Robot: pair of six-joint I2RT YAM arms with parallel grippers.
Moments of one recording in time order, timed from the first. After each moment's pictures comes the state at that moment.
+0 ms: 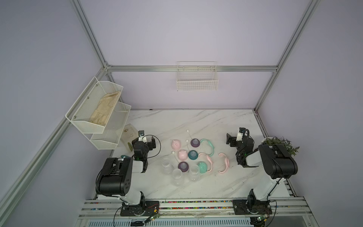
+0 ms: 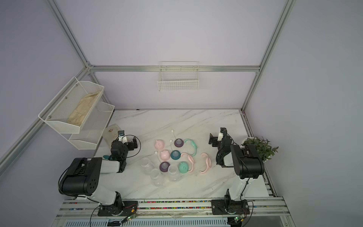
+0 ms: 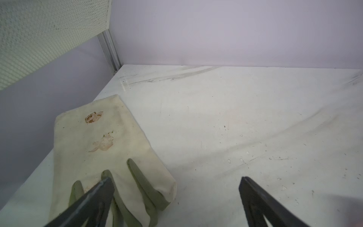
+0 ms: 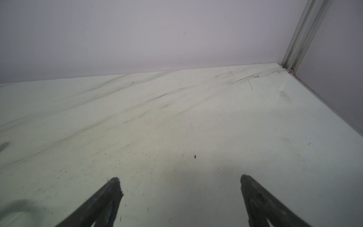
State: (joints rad) left arm 0.01 1.56 0.38 0.90 -0.16 0.01; right arm 0.00 1.78 0.47 1.06 -0.02 0.06
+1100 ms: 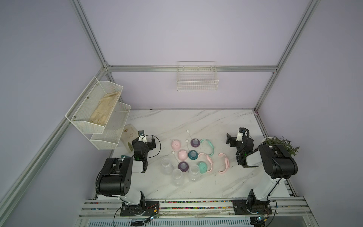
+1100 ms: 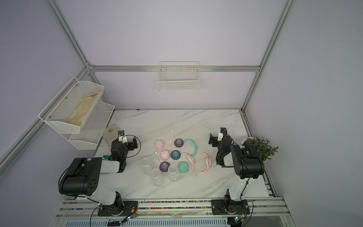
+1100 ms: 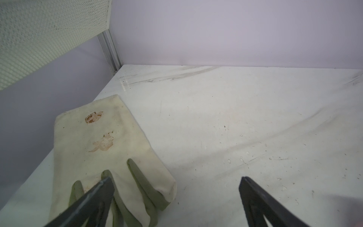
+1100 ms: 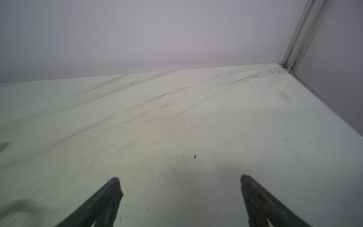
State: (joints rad) left arm 0.01 1.56 0.38 0.90 -0.16 0.01; right arm 0.00 1.78 0.47 1.06 -0.02 0.06
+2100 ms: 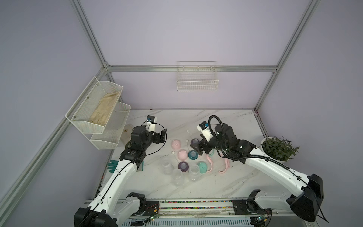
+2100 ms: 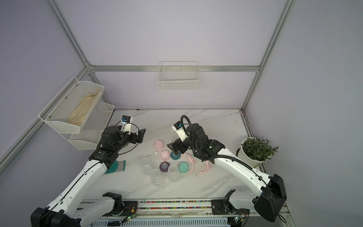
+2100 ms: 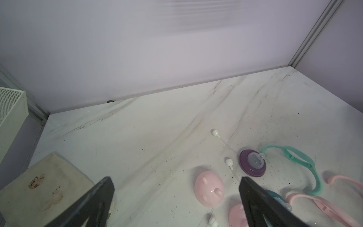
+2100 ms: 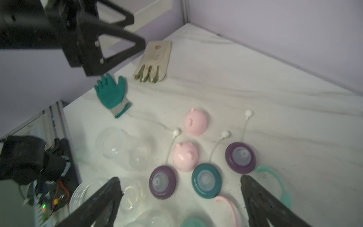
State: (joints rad) left arm -0.19 1.00 0.84 -0.19 0.08 0.02; right arm 0.77 1.28 1.11 -0.41 -0.21 0.07
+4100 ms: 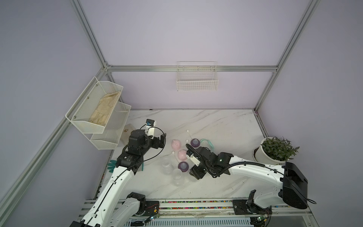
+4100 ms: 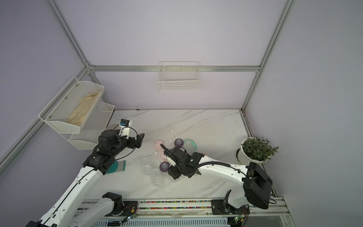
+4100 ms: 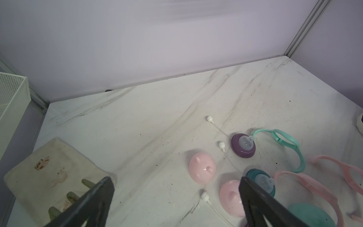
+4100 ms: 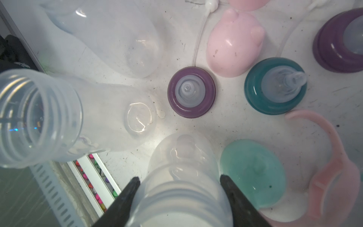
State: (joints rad) left arm -0.23 0.93 0.86 -0.33 0.06 0.01; right arm 1.02 1.44 1.01 -0.58 -0.06 0.24
